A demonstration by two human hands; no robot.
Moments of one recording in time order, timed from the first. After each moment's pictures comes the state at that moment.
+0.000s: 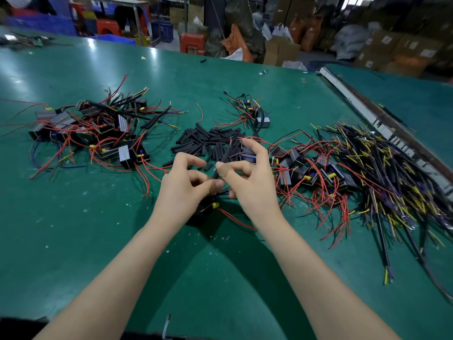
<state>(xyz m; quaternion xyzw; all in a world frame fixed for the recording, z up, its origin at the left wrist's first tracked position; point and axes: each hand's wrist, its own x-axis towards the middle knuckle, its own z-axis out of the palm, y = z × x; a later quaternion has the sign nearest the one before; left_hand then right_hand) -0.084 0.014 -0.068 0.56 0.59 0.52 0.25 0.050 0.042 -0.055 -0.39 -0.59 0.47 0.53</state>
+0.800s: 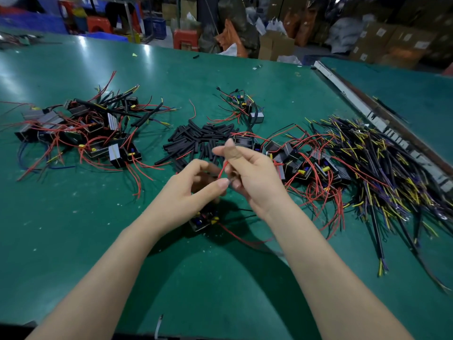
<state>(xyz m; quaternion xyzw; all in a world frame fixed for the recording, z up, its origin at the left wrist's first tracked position) -0.082 0.008 -0.067 0.64 0.48 0.45 0.39 0.061 0.049 -0.038 -0.38 -0.52 0.60 0.47</state>
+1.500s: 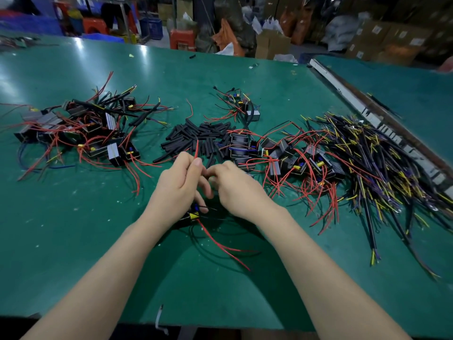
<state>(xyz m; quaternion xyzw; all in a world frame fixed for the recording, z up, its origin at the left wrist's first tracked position) -0.075 0.008 -0.068 0.59 0.55 0.50 0.31 0.060 0.049 -0.059 -0.49 -0.85 0.14 0.12</state>
